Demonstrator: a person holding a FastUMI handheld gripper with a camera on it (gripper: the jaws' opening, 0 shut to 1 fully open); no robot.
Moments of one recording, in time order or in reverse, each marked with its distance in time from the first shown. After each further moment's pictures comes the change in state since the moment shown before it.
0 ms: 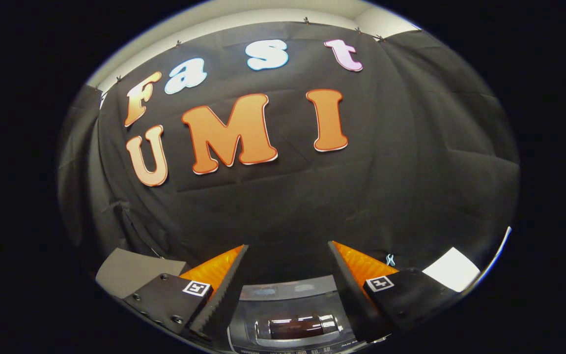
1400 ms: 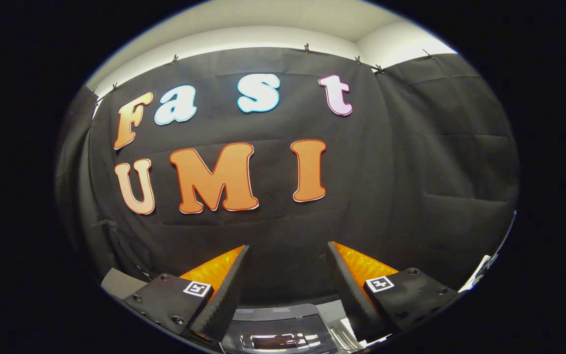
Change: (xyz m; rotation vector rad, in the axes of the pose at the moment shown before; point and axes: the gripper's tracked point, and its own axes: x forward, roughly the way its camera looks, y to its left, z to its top) arm -0.051 -0.017 0.139 -0.066 -0.124 -0.125
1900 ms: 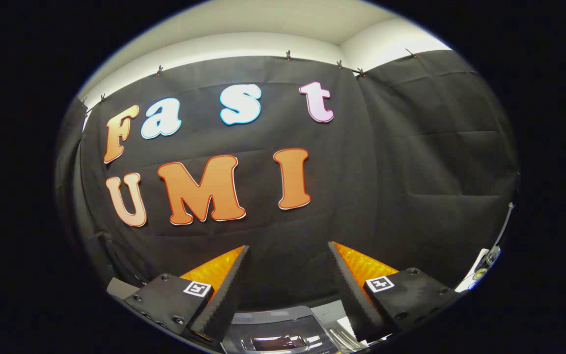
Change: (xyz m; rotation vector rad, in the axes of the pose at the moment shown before) arm -0.025 -0.037 0.023 0.045 -0.065 -0.085
